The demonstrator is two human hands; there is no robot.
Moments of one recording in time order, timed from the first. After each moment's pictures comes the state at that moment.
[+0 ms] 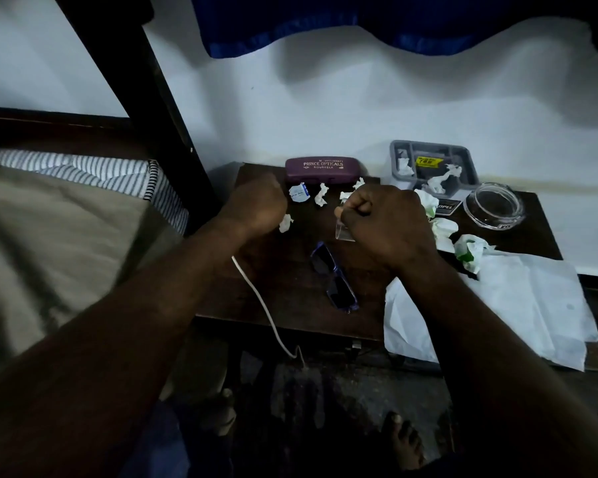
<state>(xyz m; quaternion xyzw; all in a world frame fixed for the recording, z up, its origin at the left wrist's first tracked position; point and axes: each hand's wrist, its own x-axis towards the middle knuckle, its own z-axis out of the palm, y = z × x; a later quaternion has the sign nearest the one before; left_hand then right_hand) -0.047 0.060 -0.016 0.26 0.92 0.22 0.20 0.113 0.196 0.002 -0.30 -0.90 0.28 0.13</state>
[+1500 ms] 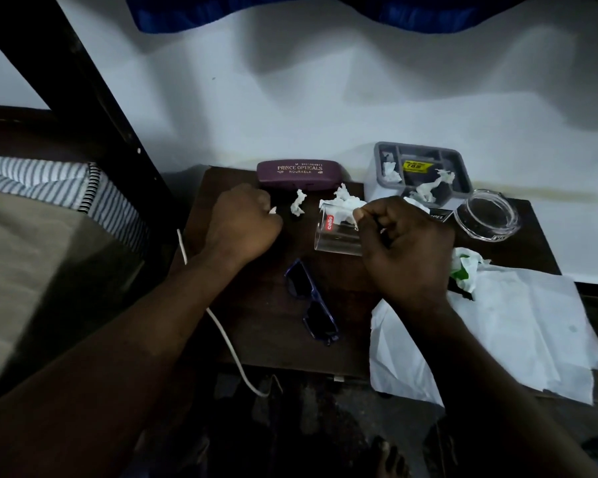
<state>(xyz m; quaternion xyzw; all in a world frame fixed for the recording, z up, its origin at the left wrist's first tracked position) -0.047 0.089 -0.070 0.32 0.90 0.29 0.05 0.133 0.229 -0.051 -0.22 -0.86 0.23 0.40</state>
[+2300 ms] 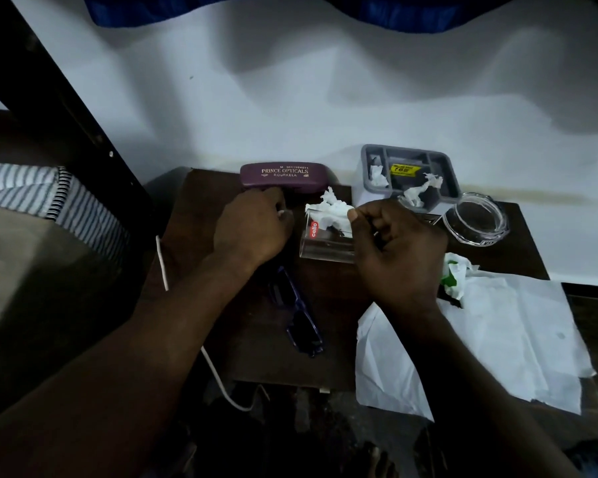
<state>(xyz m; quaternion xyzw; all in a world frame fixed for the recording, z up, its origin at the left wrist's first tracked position) -0.035 0.127 -0.075 0.33 0.91 0.25 0.02 0.131 0.243 -0.058 -0.23 -0.85 0.23 0.42</state>
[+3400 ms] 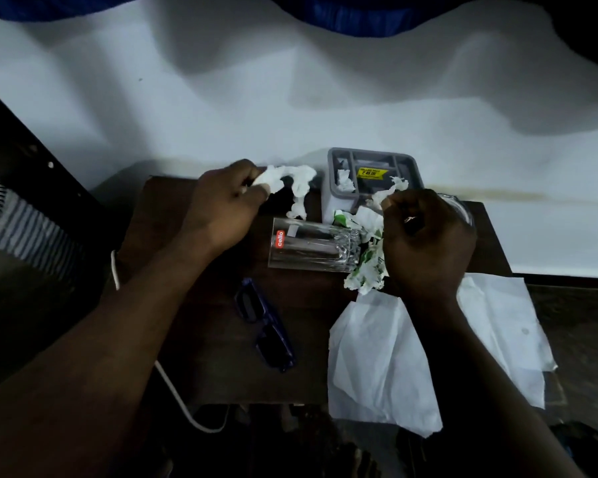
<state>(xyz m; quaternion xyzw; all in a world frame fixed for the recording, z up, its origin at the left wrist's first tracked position) -0.054 0.148 -0.061 0.32 0.81 0.47 0.10 0.153 0.302 -0.050 -0.36 -0.80 0.19 0.44</state>
